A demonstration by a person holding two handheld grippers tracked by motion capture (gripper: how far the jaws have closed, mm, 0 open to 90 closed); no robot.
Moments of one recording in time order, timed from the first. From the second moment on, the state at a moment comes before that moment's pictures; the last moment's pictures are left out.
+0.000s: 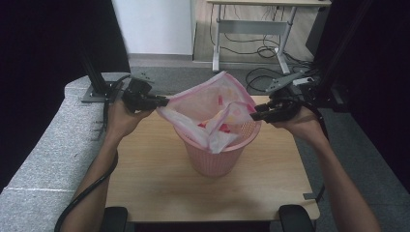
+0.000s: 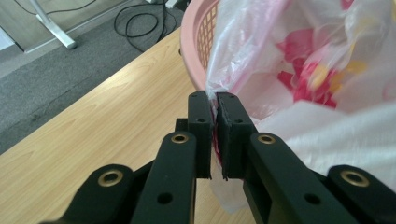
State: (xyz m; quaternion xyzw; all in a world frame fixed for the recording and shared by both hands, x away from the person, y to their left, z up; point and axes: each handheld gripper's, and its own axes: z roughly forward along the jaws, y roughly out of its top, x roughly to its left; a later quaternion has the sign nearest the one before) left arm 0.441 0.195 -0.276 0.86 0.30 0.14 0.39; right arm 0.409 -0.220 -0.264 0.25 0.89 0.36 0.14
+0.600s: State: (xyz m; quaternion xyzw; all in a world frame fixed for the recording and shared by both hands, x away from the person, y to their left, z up) left arm 0.448 0.186 -0.280 0.85 0.33 0.18 0.36; right arm 0.406 -0.172 -0.259 0.18 0.92 0.33 0.13
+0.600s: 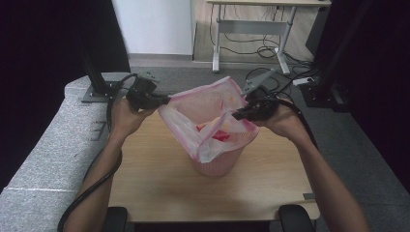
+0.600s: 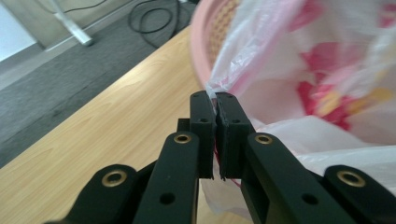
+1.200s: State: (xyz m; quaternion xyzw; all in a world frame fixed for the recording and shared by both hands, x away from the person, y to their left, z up) left arm 0.450 0.214 -0.296 0.85 0.35 0.17 0.37; right arm 0.387 -0.277 -0.290 0.28 0.90 0.32 0.13
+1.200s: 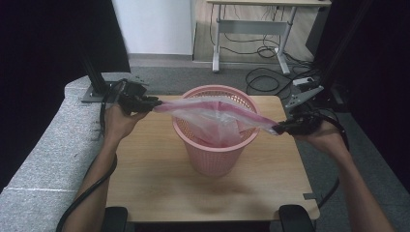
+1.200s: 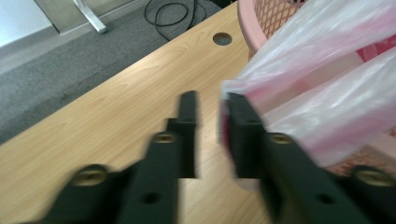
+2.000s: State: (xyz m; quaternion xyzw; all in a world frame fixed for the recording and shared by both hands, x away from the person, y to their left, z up) left arm 0.447 0.187 -0.256 0.87 0.28 0.18 0.36; right arm 0.391 -0.266 -0.210 0.24 0.88 0.41 0.10
